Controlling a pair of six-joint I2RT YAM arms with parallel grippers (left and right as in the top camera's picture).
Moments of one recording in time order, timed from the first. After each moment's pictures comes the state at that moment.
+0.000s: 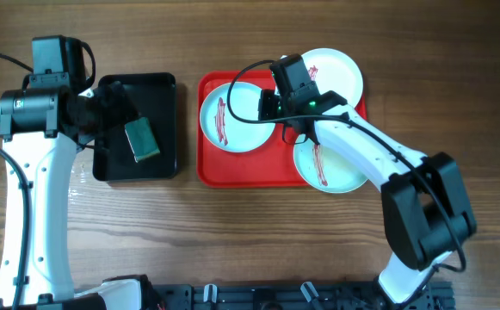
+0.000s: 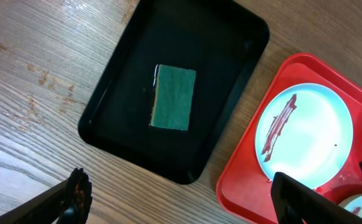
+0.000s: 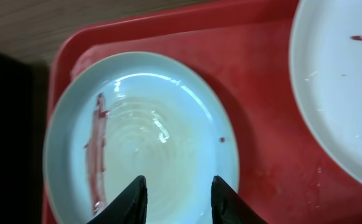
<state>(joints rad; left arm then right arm) 0.07 1.44 1.50 -1.23 -0.03 -0.47 0.49 1.89 1.28 -0.35 -0.03 0.55</state>
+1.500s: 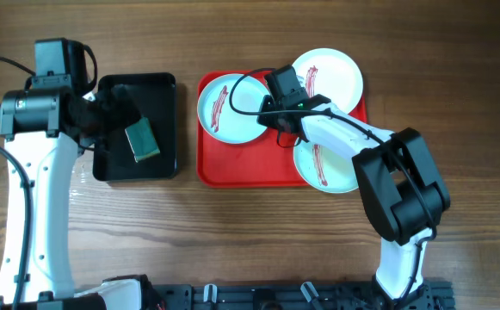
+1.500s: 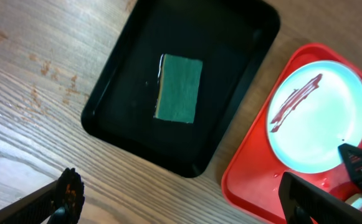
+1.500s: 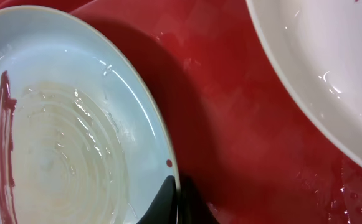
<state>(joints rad) 0.07 1.44 1.48 -1.25 -0.03 -0.47 0.49 2.05 1.29 -0.30 0.00 0.74</state>
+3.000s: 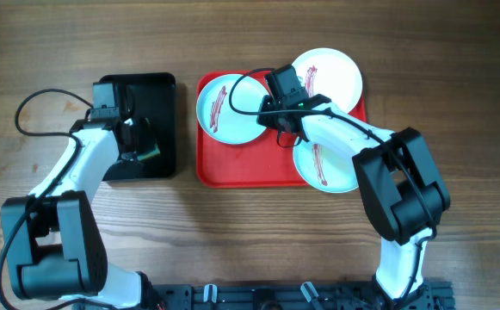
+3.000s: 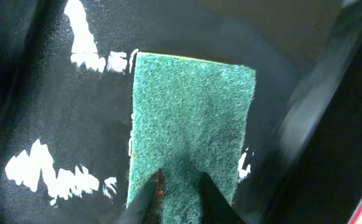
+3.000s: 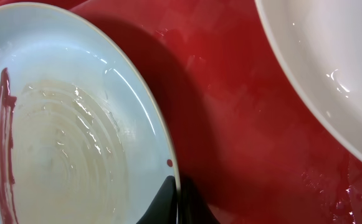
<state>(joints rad) 0.07 1.69 0.97 -0.54 0.00 -0.42 0.49 2.05 1.29 -0.30 -0.03 0.73</state>
